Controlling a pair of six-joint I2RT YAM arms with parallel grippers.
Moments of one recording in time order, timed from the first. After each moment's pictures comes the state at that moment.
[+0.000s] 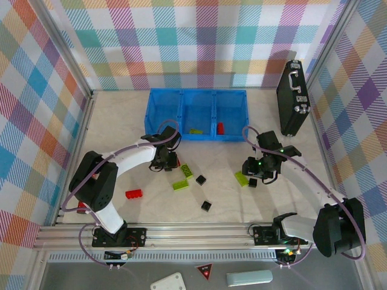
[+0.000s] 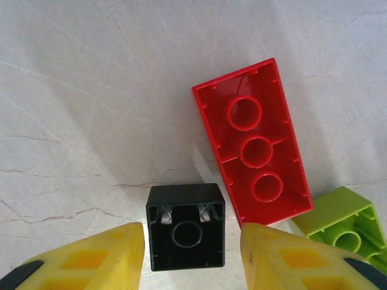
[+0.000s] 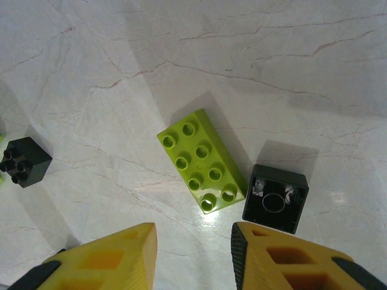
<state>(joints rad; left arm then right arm) -0.56 1.69 1.07 -0.70 -0.09 -0.60 0.31 1.19 0.82 -0.87 -0.21 0.42</state>
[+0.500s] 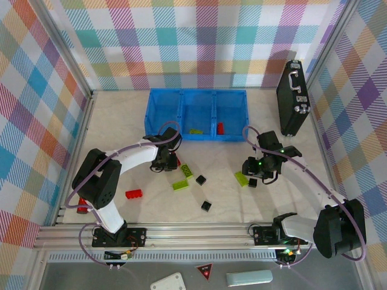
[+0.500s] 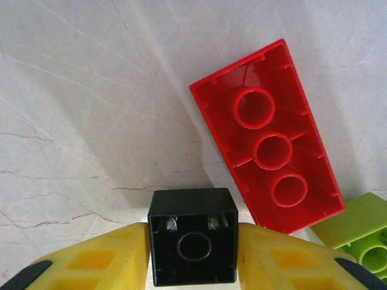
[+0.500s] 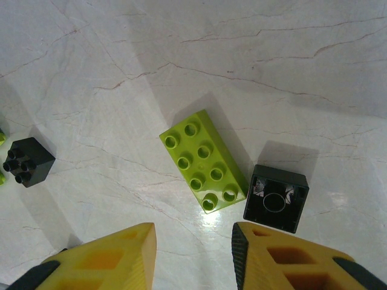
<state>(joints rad) -0.56 1.72 1.07 -0.70 -0.09 -0.60 0.31 1.18 0.82 -0.87 -0.21 0.42</state>
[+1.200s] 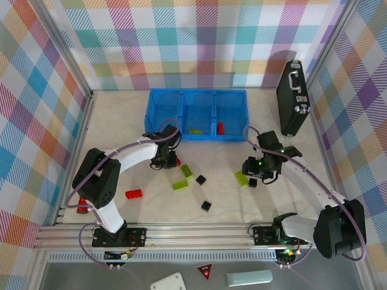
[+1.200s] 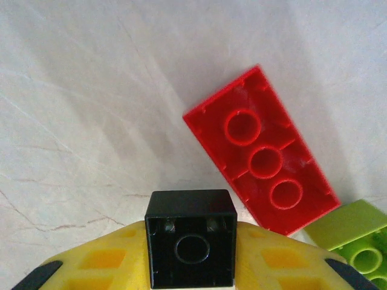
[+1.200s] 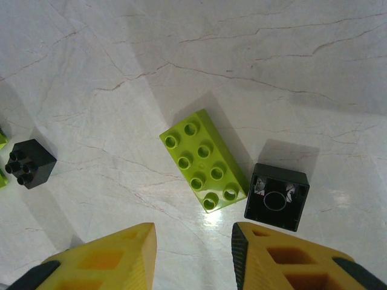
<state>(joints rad) -0.54 1.72 1.12 -0.74 -0.11 -0.57 0.31 1.18 0.82 -0.88 -0.21 0.44</state>
